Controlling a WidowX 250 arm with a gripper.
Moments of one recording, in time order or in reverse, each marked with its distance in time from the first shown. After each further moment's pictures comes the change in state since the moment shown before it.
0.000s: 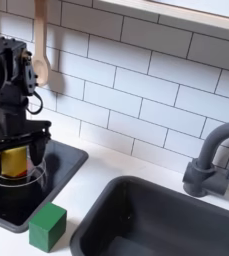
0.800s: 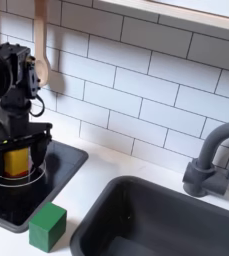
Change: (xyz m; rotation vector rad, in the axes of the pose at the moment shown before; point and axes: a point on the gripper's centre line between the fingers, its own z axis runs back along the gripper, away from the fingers) arm 0.011 -0.006 -0.012 0.014 0.005 0.016
